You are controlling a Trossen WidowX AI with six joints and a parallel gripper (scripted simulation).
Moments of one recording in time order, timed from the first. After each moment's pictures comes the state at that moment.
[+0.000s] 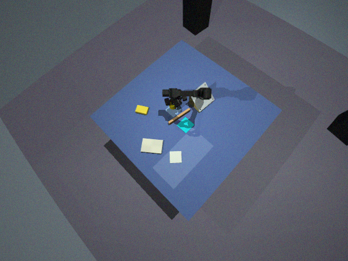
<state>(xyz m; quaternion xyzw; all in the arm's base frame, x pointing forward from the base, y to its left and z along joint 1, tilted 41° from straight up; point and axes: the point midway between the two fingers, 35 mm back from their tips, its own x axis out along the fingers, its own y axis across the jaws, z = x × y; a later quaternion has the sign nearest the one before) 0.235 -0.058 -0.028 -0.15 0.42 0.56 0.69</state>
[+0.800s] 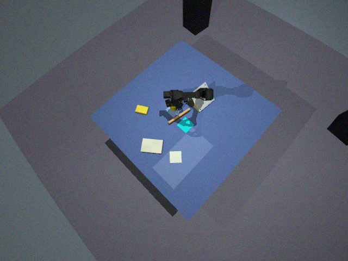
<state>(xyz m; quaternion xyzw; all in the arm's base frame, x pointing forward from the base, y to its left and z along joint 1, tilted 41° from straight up) 0.238 -0.047 -0.017 -0.16 0.42 0.56 0.69</state>
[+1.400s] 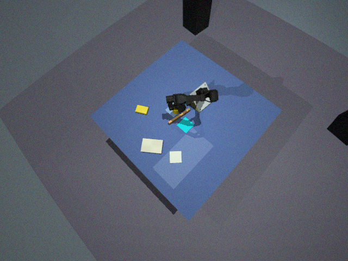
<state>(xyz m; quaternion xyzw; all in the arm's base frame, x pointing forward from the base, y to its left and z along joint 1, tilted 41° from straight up) 0.242 -0.018 0.011 -0.16 0.42 0.56 0.69</state>
